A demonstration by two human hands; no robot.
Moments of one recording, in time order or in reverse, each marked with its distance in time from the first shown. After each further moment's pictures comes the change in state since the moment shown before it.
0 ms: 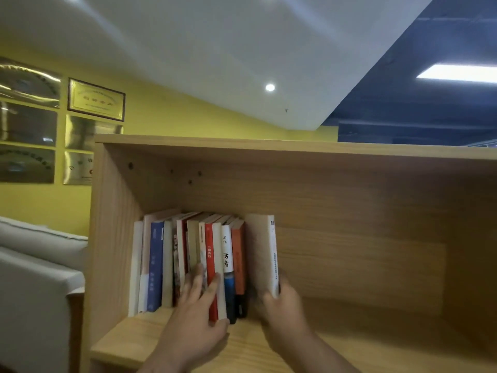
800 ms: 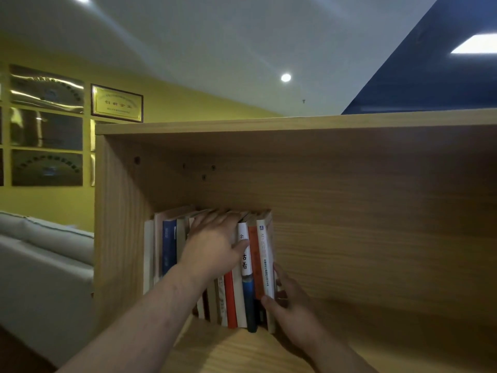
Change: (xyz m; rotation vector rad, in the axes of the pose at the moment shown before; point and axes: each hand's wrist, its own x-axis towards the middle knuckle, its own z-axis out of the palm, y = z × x) left_hand 0.084 0.039 -0.083 0.300 0.428 0.294; right_hand 0.036 0.021 0.009 -0.032 -0.343 -0.003
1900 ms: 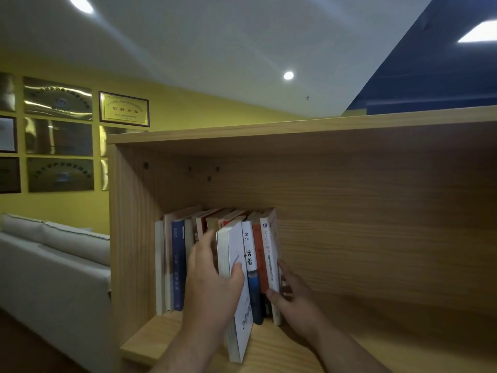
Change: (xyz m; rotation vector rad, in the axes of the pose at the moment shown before) left_hand -0.086 0.047 -0.019 -0.658 0.287 -0.447; right_hand 0.002 0.011 0.003 -0.055 0.031 -0.036
